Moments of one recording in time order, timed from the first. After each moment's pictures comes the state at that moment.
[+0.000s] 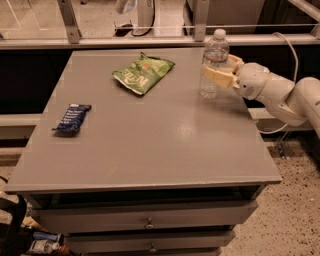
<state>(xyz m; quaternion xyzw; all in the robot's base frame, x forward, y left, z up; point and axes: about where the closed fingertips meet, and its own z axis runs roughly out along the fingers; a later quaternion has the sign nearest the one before) 0.689 -0.172 0.914 -0.35 0.53 0.34 0.69</state>
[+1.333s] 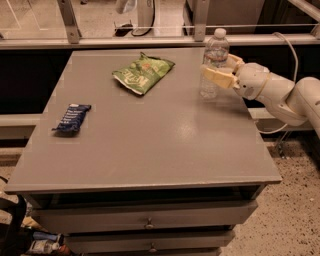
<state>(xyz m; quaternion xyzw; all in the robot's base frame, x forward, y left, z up) 0.689 -0.170 0.916 -0.36 0.53 0.34 0.69</state>
